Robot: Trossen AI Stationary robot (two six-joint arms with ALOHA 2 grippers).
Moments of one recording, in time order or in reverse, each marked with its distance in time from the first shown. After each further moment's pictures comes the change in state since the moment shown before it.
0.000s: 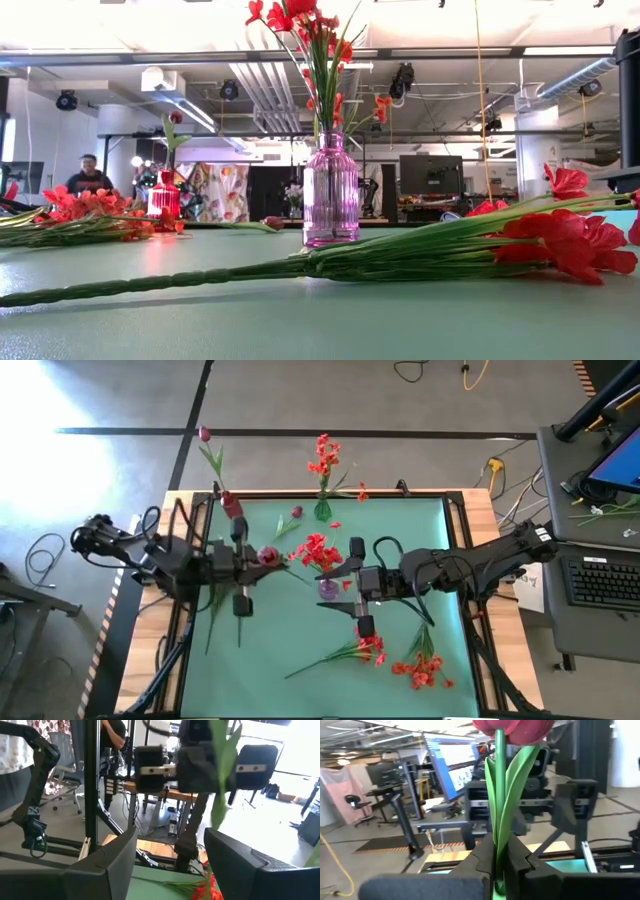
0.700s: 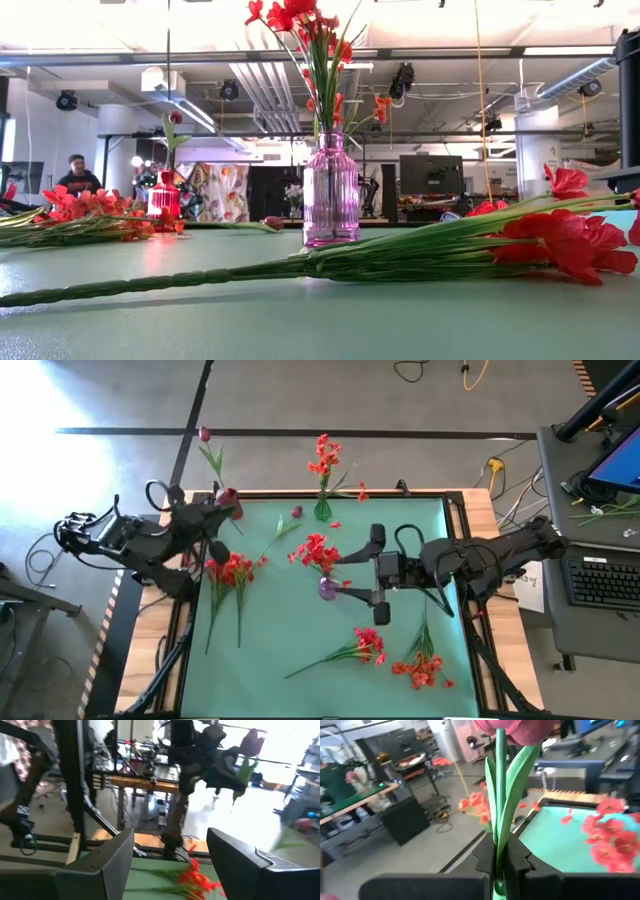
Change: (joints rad) left arm 0.052 -0.219 0.026 -0.639 -0.577 -0.227; right arm 0.000 -0.105 0.000 -0.152 0.092 0.035
